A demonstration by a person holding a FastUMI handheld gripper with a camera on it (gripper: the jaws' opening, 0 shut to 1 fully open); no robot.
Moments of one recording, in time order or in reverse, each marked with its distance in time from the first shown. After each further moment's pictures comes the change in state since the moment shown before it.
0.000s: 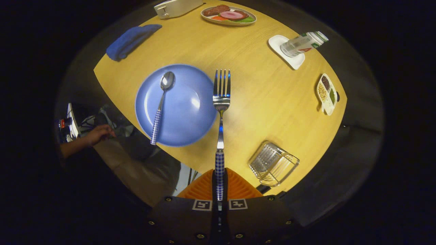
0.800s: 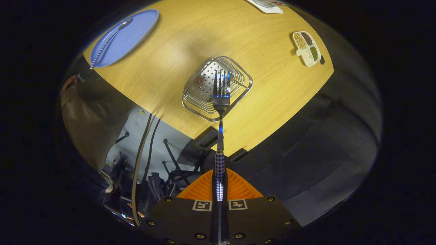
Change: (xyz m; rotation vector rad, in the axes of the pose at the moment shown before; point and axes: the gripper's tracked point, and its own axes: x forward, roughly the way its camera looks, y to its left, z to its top) arm 0.017 -0.123 -0.130 -0.089 0.425 -0.190
